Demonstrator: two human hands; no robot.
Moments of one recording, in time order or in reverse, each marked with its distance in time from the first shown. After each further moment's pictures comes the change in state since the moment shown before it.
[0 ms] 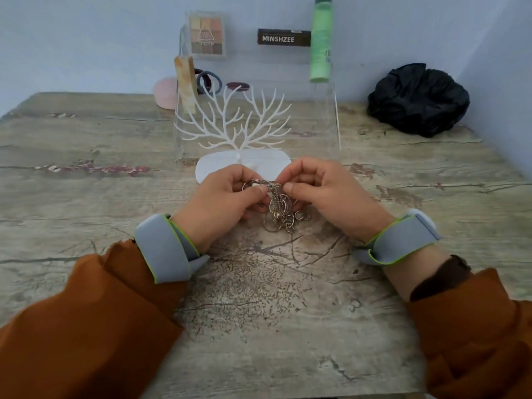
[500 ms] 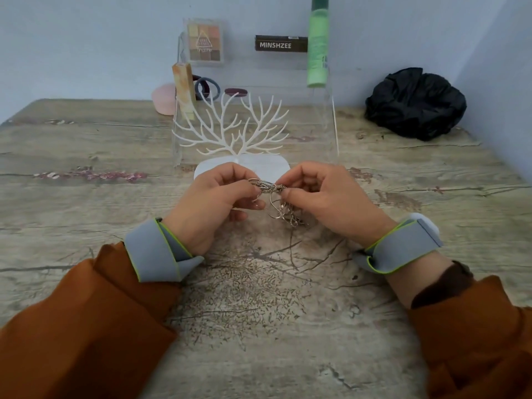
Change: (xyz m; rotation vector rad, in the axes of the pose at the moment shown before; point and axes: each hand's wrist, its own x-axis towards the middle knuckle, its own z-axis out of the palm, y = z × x) left_hand -0.001 0.008 -0.005 -0.205 0.036 -0.063; right_hand -0.001 -0.002 -0.001 -0.115 0.073 -0.058
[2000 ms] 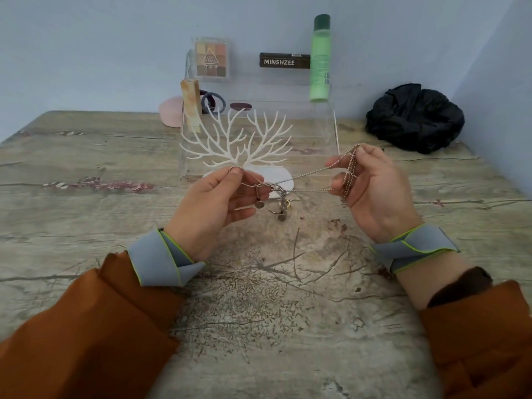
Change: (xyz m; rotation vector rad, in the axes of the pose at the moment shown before) left_hand 0.002 0.003 -0.007 -0.104 0.025 0.032; right_hand 0.011 -0.003 -0.033 0.782 0.401 0.123
